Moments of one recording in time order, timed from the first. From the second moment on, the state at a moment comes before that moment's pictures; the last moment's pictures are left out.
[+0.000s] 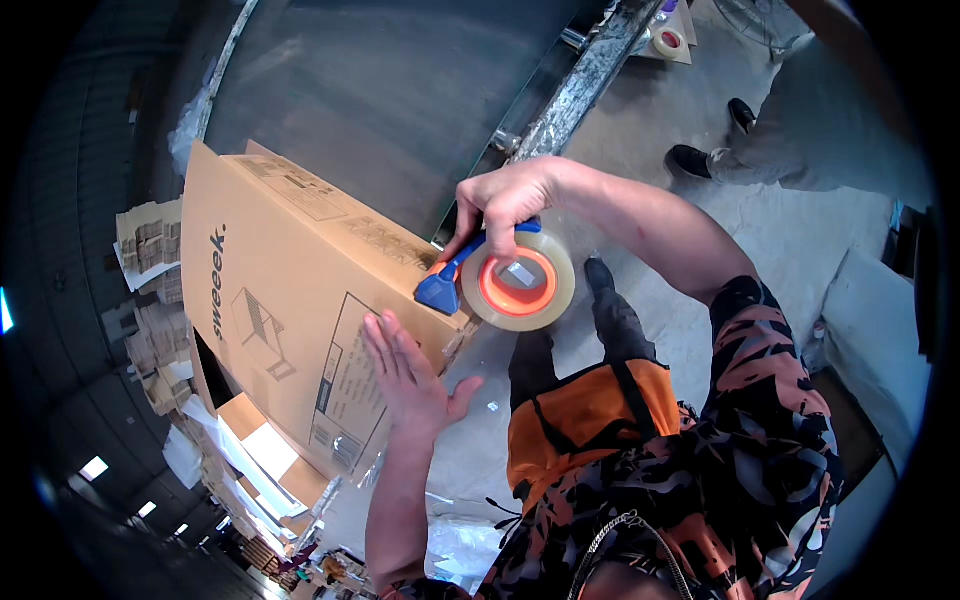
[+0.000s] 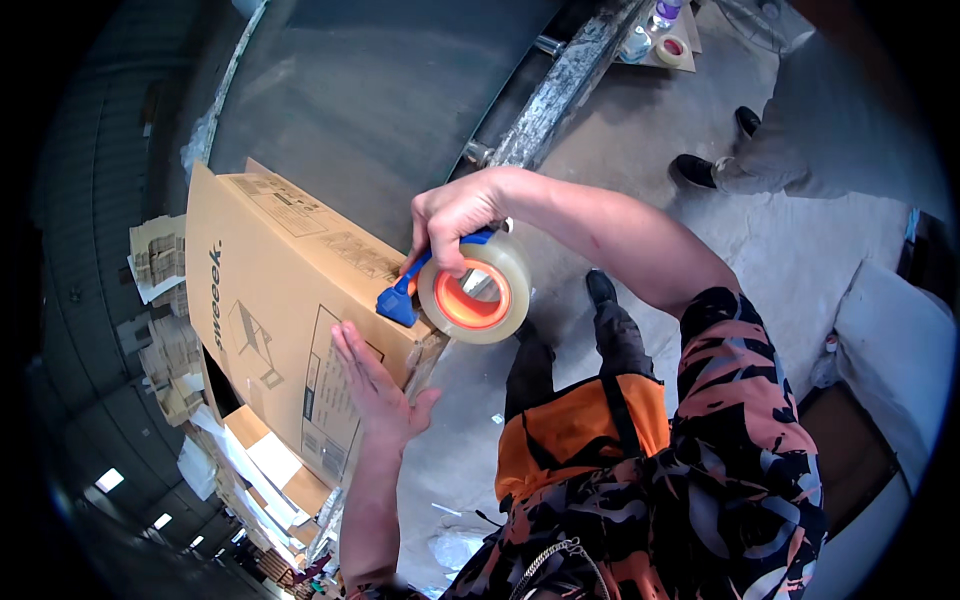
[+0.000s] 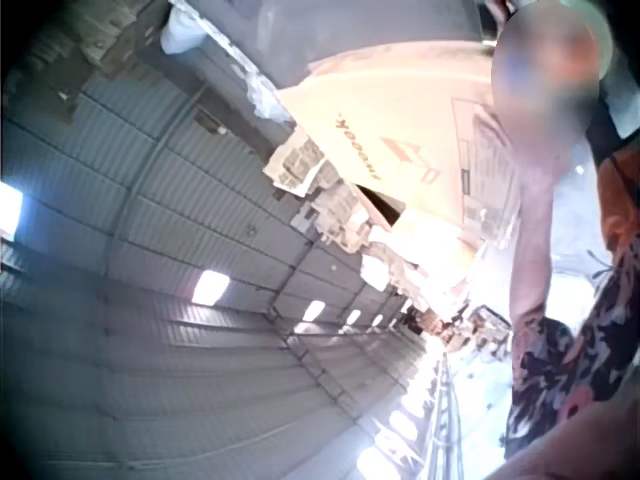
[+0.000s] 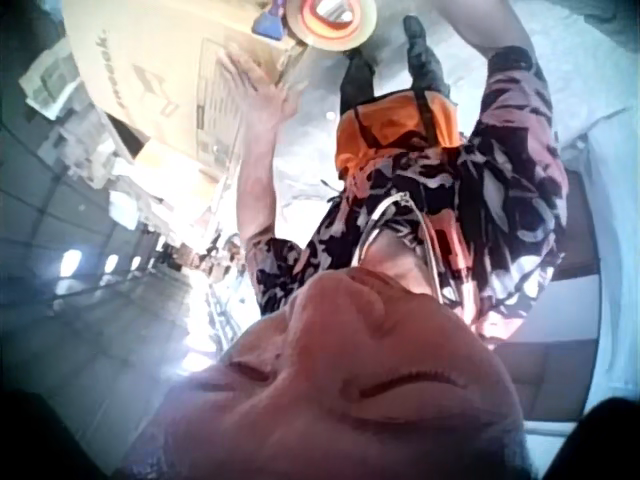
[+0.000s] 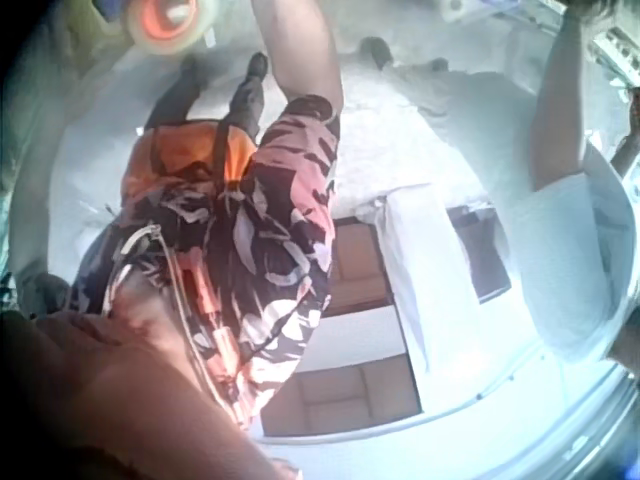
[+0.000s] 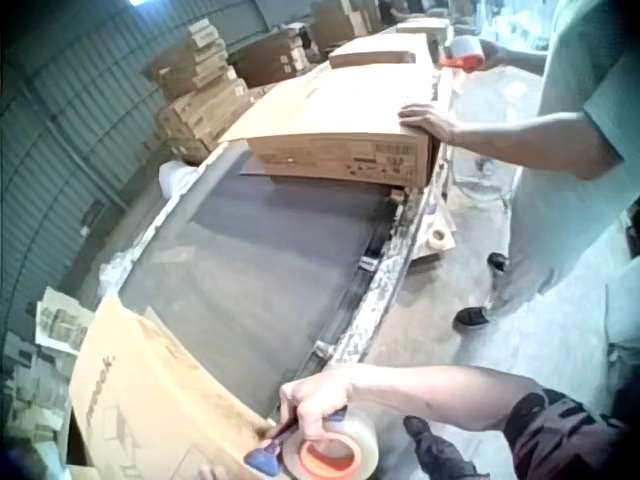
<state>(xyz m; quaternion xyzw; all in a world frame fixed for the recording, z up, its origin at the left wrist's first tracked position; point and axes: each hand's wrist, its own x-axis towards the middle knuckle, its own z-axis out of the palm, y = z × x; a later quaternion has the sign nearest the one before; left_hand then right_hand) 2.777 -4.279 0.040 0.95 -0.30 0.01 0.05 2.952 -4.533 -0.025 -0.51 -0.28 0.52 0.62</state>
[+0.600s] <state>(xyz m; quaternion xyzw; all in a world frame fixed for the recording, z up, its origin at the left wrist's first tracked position) 2.845 -4.340 0.059 0.90 -0.38 -0.14 0.13 2.745 -4.564 -0.058 -0.60 -0.18 0.25 0.74</state>
